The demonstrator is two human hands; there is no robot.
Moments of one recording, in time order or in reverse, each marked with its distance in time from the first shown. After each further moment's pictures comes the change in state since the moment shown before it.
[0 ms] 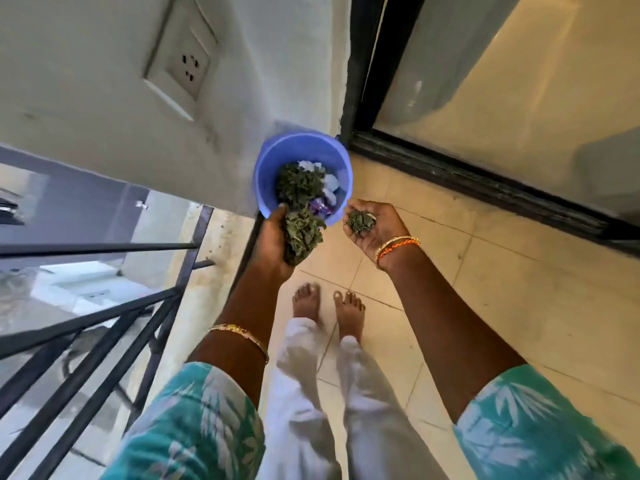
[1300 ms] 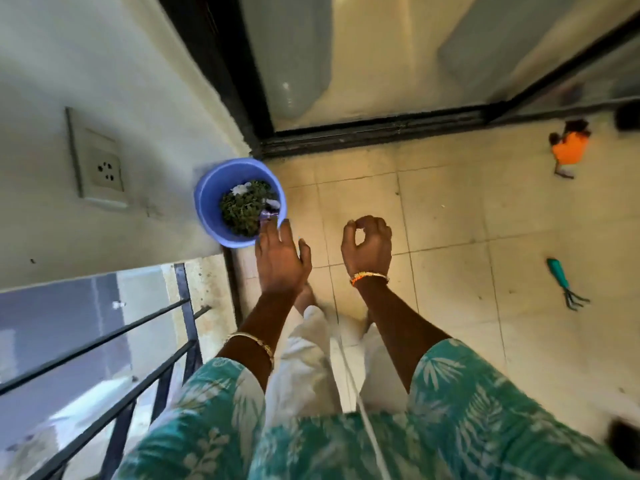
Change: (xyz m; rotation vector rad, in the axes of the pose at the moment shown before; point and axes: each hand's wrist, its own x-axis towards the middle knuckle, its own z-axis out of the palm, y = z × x) left_hand -0.046 -0.047 0.016 2.084 0.047 1.029; right_hand -0.067 0.079 -0.058 -0.678 0.943 -0.877
